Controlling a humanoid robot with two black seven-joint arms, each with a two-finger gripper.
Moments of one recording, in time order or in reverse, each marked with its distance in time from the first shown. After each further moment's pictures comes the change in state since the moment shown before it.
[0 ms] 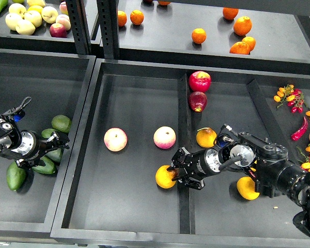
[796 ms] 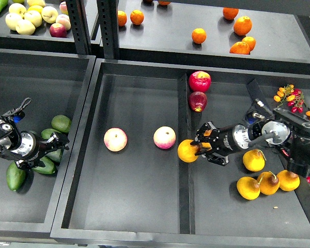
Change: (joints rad) left arm 0.001 0.000 -0.011 -0.002 -0.001 0.000 0.000; right arm 0.085 -0.336 -0.117 0.190 0.098 0.000 0.000
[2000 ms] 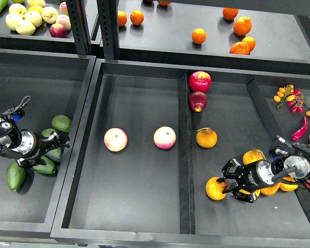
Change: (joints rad) left arm -0.001 -0.001 -0.009 0.002 0.000 0.000 0.000; right arm -0.128 0.002 -0.016 -0.030 -0.049 -0.001 -0.002
